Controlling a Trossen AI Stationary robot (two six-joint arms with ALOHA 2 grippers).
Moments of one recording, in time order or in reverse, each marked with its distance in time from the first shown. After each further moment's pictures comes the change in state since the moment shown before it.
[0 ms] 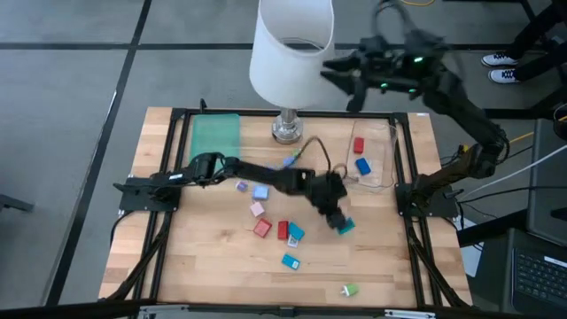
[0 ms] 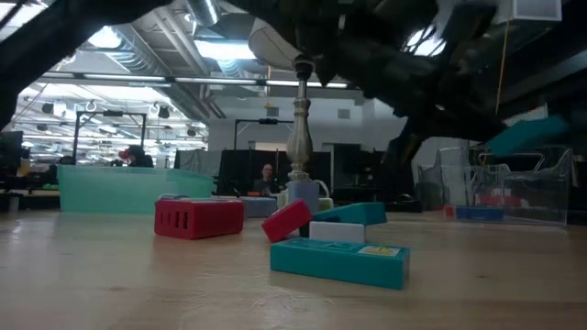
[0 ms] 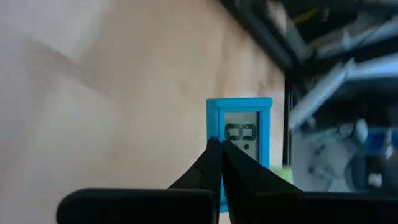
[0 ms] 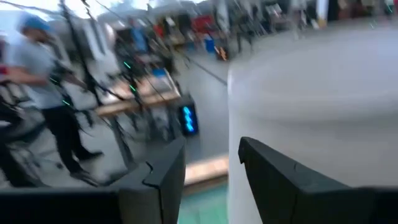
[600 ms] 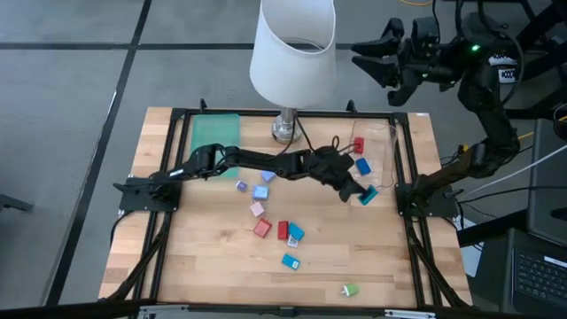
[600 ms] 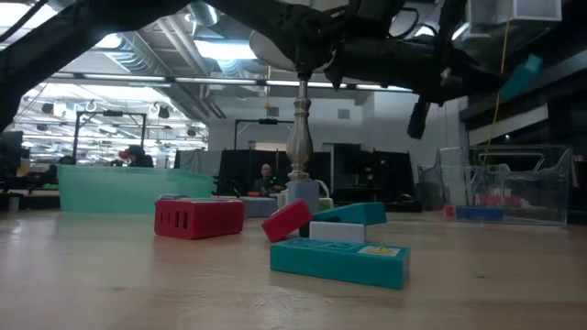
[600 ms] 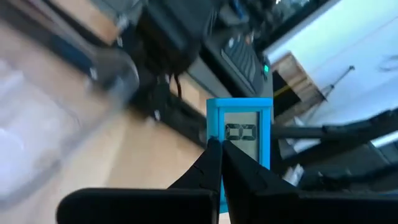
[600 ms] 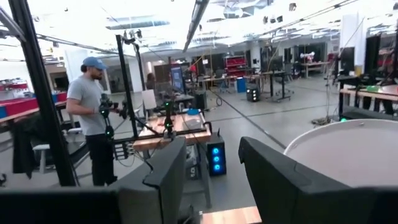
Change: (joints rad) left arm 0.096 -0.001 0.001 0.409 -0.078 -0.005; right arm 0.019 0.007 0.244 -0.057 -0.109 0.022
